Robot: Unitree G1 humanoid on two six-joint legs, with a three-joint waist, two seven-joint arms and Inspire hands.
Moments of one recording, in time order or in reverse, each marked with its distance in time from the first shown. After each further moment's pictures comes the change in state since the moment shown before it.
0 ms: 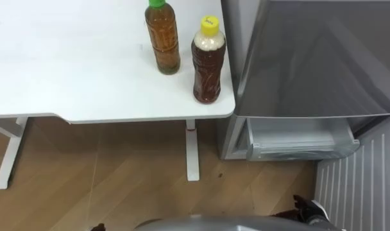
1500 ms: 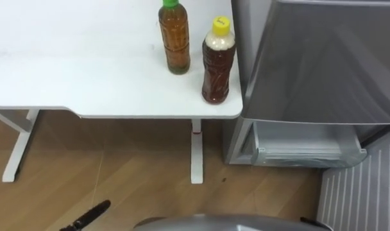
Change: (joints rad) left arm -0.004 -0.029 0.292 -0.195 -0.989 -0.114 0.398; right arm 0.023 -0.011 -0.067 0.079 0.053 0.049 0.052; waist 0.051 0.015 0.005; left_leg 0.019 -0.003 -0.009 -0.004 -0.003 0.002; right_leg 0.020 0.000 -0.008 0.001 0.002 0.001
